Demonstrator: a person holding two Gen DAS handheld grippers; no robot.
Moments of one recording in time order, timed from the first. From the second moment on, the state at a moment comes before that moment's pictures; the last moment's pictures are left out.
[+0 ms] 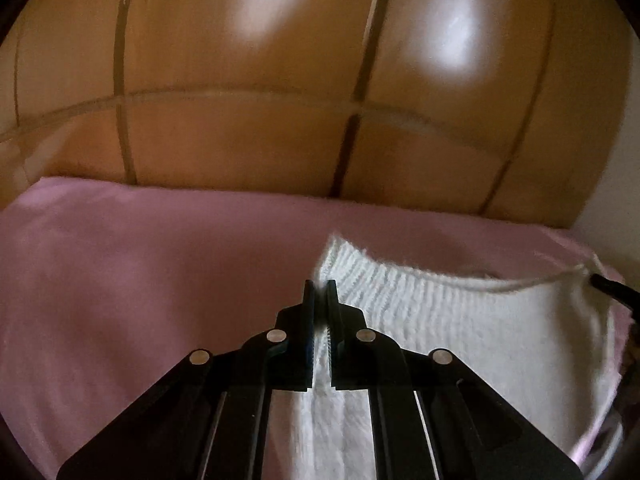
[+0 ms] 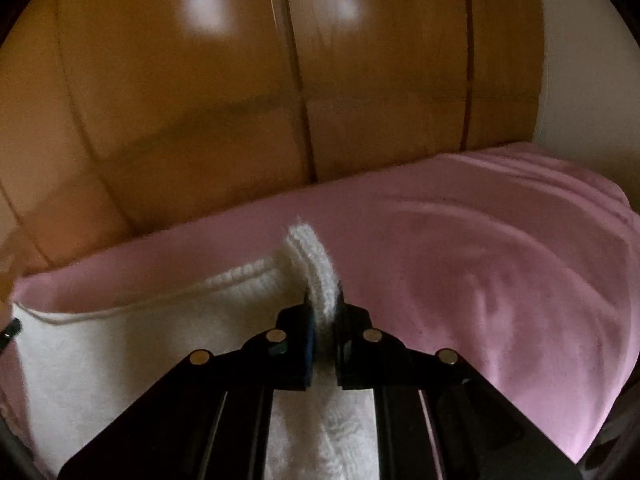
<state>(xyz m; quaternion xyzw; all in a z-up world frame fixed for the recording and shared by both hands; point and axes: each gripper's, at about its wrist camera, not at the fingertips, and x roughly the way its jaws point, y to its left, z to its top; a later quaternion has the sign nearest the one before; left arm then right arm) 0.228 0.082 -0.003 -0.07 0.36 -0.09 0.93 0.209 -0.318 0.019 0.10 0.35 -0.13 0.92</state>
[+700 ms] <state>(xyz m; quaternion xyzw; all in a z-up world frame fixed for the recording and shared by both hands) 0.201 0.009 -0.030 -0.02 0.42 -0.20 0.89 0.201 -0.220 -0.016 0.06 0.41 0.00 0.91</state>
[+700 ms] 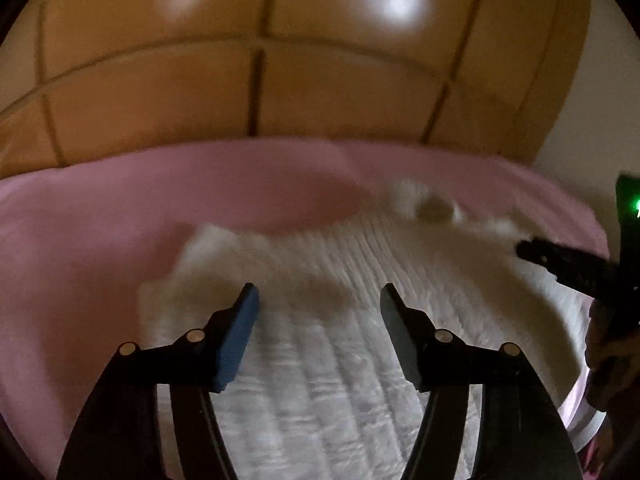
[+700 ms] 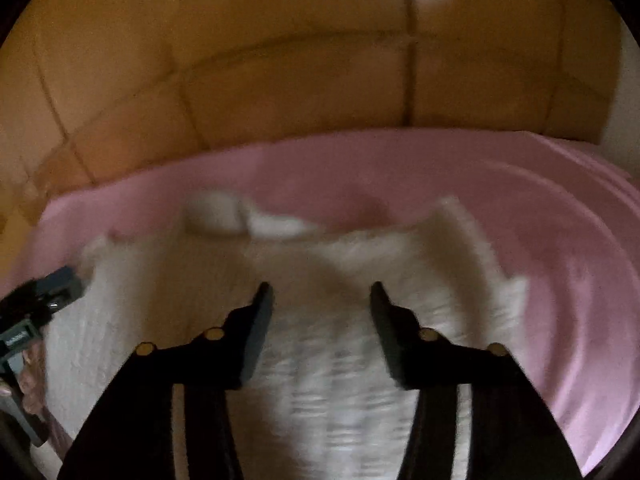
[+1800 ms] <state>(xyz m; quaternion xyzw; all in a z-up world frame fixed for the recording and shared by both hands) 0.127 0.007 -0.020 -0.02 0.38 -0.14 0.91 0.118 -0.173 -0.009 0.07 0.37 0.05 0.92</state>
